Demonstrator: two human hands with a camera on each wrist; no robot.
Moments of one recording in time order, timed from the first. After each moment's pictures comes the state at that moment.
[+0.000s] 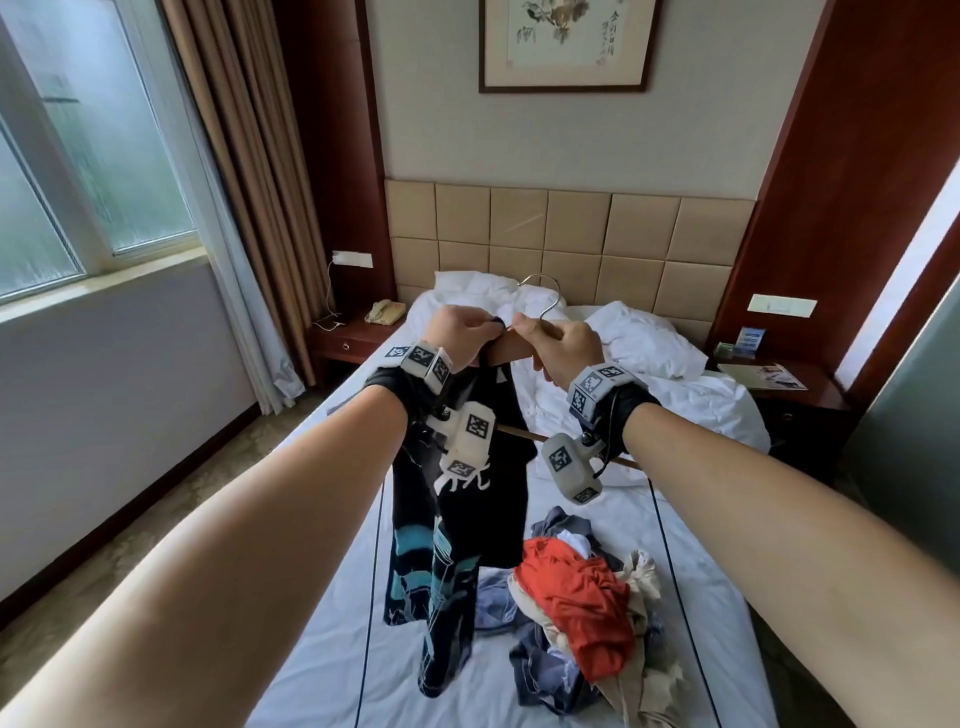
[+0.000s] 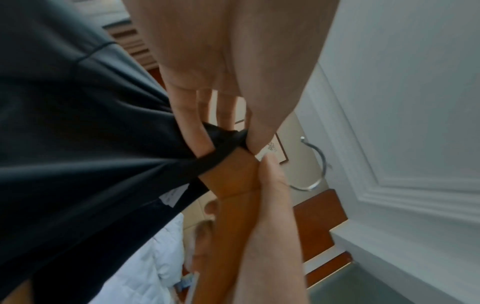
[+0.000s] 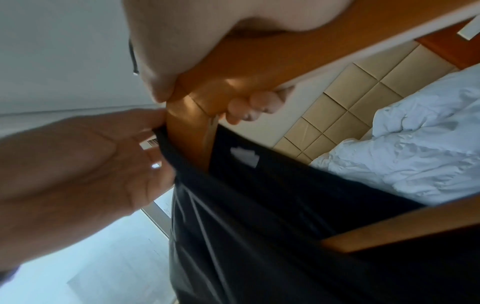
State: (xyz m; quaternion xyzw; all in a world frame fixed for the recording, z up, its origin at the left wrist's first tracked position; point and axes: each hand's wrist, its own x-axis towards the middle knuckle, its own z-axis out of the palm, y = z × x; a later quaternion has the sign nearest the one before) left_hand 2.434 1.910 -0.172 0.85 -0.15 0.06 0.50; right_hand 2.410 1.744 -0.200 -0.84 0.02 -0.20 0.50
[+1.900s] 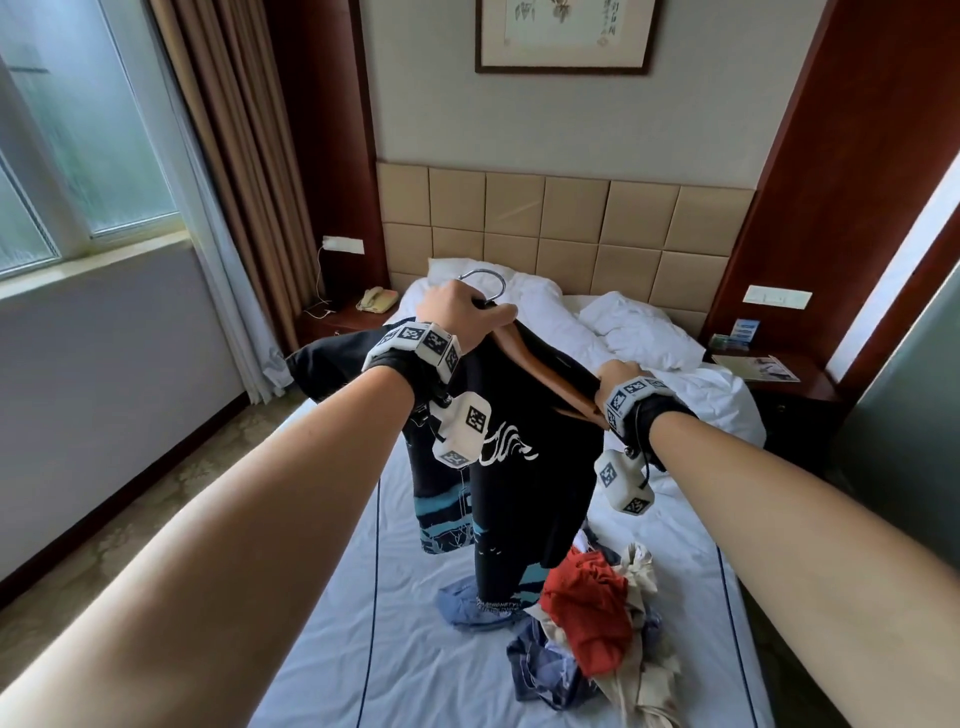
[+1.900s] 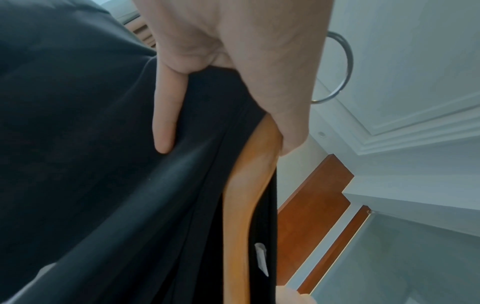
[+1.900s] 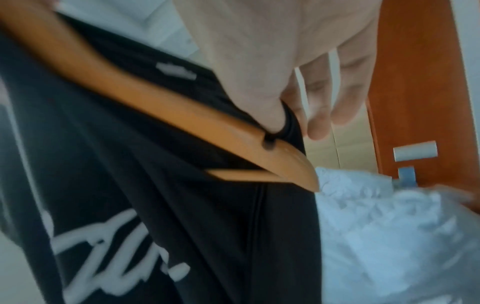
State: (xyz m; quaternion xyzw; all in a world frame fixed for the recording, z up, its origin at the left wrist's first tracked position) left_hand 2.463 1.914 -0.166 0.91 -0.14 0.13 0.37; right_hand 2.437 1.685 -0.243 -0.98 0.19 0.01 0.06
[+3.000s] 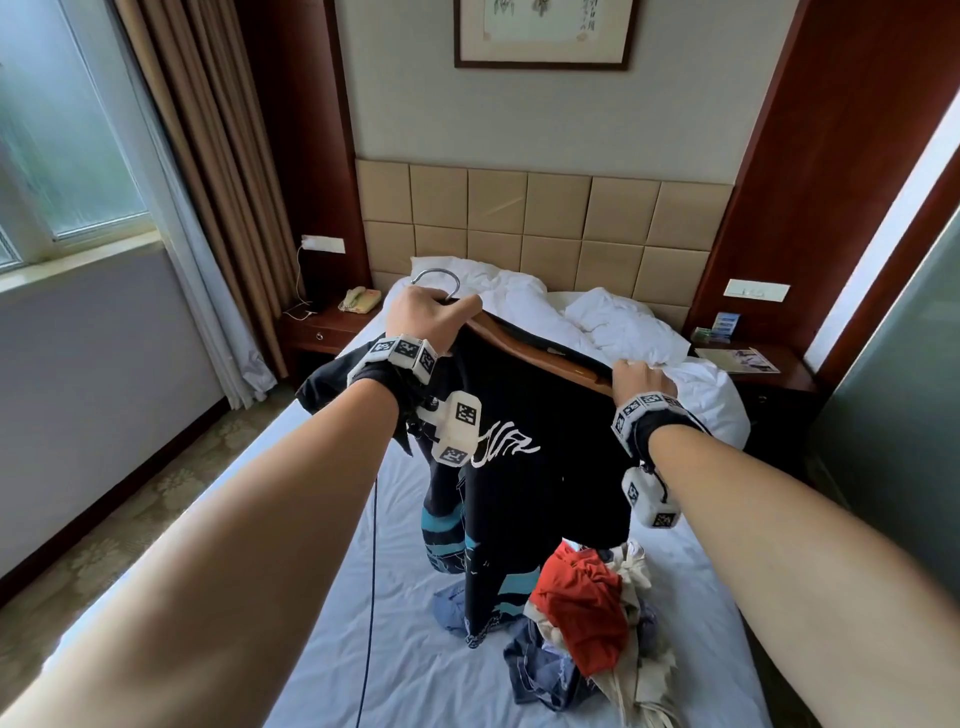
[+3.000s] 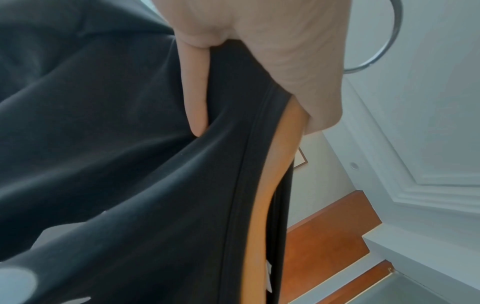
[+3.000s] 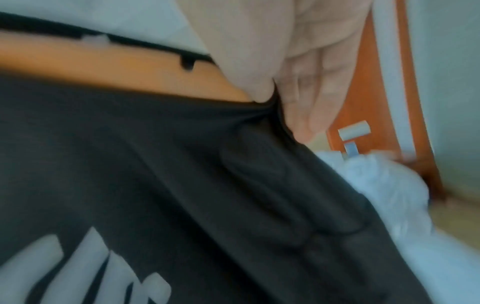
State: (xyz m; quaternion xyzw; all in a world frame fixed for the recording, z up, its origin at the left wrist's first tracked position) left_hand 2.473 1.927 -0.178 0.84 -0.06 0.13 0.52; right_hand 2.433 1.662 -0.257 -0.97 0.23 -0.07 0.07
